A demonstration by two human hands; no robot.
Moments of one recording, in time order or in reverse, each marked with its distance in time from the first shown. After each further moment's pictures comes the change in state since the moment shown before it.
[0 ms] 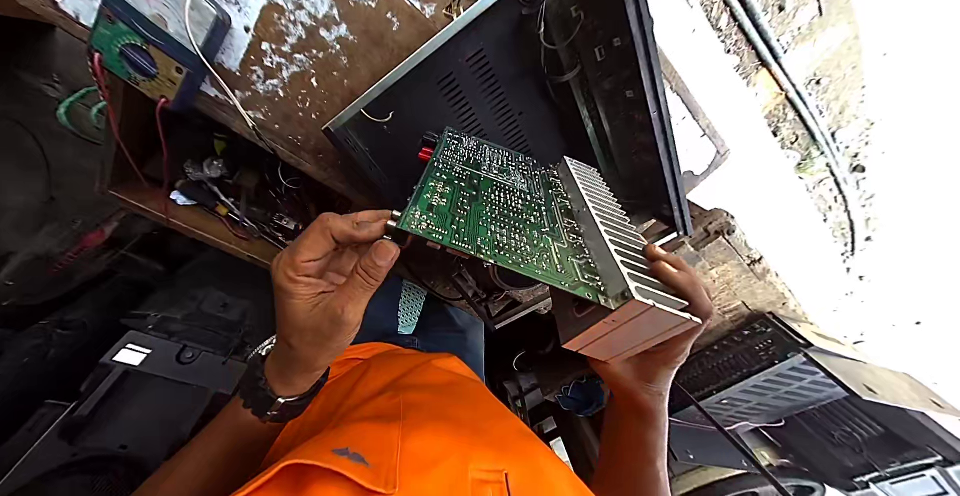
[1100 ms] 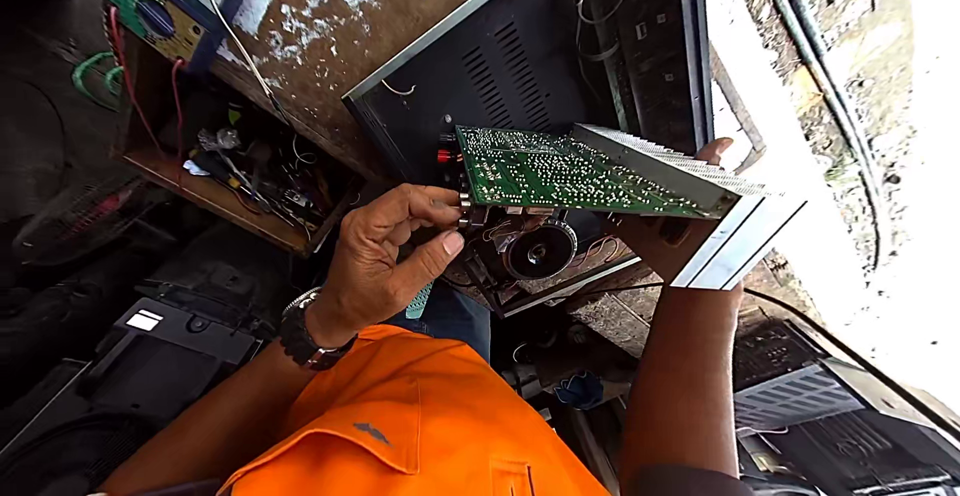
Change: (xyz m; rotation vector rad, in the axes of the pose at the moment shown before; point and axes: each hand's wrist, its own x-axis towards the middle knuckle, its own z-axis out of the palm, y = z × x) left_hand 0.008 -0.007 0.013 -0.008 -0.222 0.010; right_hand 0.097 0.021 0.012 0.697 0.014 0.743
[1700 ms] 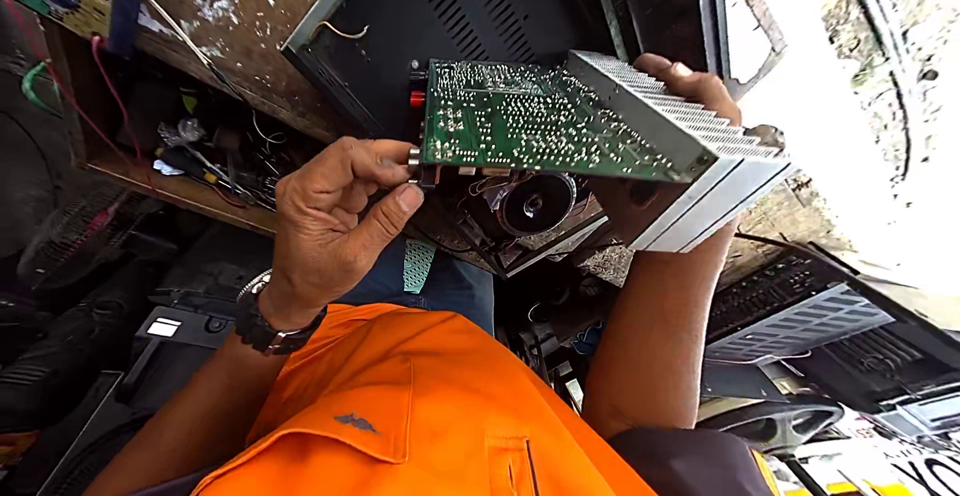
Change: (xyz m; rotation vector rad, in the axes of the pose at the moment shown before) left_hand -0.009 0.002 -0.012 0.127 -0.086 0.013; right_hand 0.047 0.013 -0.030 -0.198 -0.077 0.178
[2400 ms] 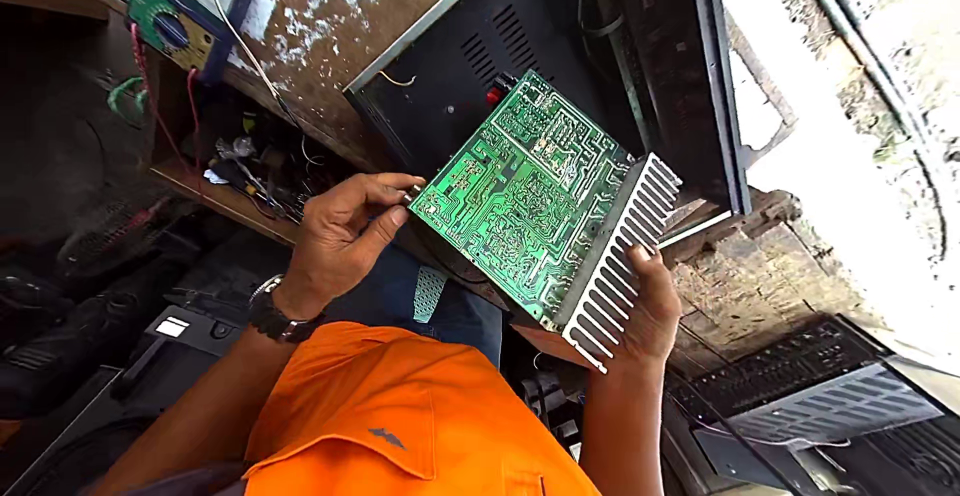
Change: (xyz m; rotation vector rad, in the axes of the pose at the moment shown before) left_hand -0.012 -0.018 -0.030 0.137 0.022 -0.033; right_hand -0.124 0.076 0.064 0.528 0.292 -0.112
